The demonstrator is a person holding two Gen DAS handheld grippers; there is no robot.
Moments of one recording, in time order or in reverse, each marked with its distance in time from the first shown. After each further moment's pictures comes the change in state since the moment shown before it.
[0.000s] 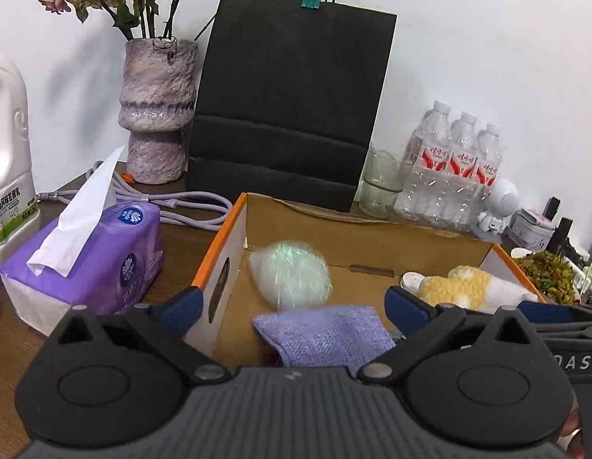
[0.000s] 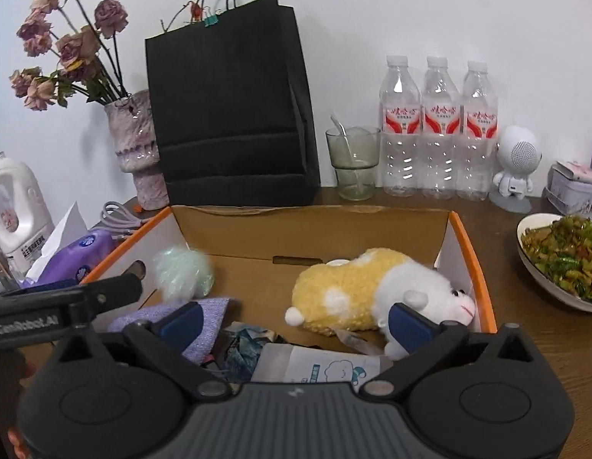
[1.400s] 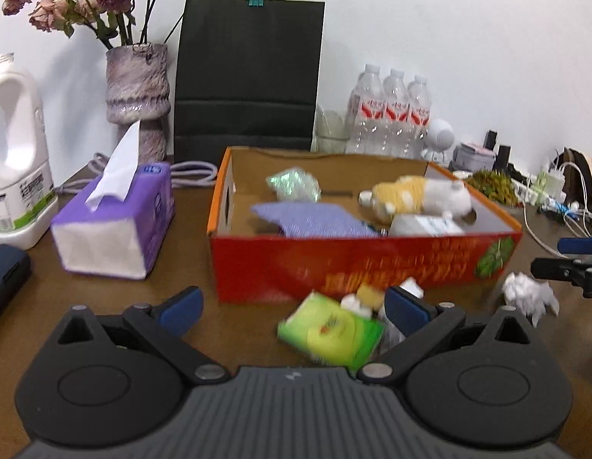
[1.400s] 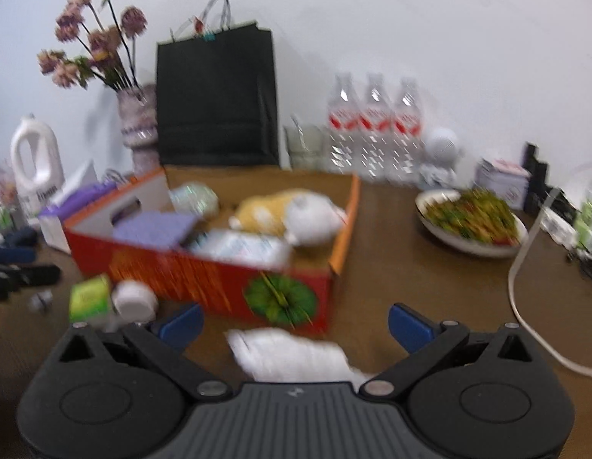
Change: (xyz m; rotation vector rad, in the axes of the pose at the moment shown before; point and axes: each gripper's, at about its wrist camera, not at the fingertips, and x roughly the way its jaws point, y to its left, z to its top) left arm -0.093 0.030 -0.069 0.183 0.047 -0.124; right arm -0.123 -0.043 -0.084 -0.069 -0.016 -0.100
